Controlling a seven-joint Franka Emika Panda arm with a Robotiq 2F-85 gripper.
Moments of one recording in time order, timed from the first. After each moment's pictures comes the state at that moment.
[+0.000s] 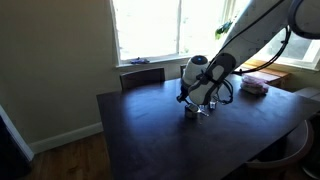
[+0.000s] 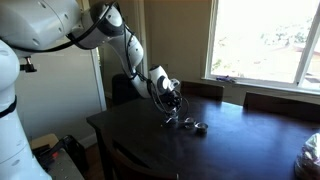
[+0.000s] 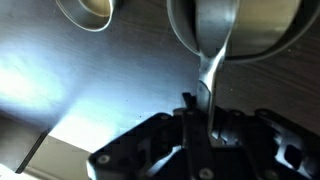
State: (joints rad) arm 0.36 1.06 -0.35 -1.56 -0.12 3.08 0.10
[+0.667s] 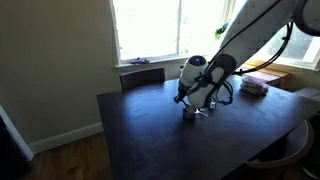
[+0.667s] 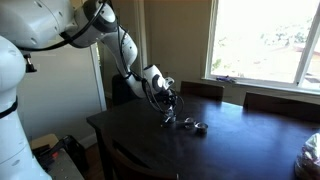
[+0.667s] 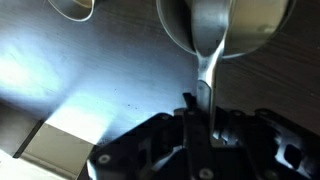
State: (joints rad) arm 0.46 1.04 -0.41 -1.63 -0.12 3.12 0.14
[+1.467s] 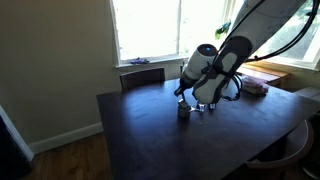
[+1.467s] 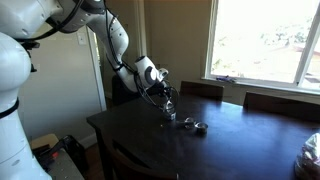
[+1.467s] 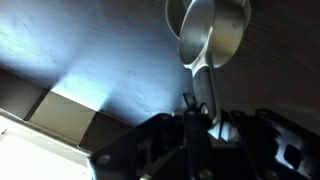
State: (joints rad) arm 0.59 0.86 -0.49 -1.87 -0.11 3.27 0.12
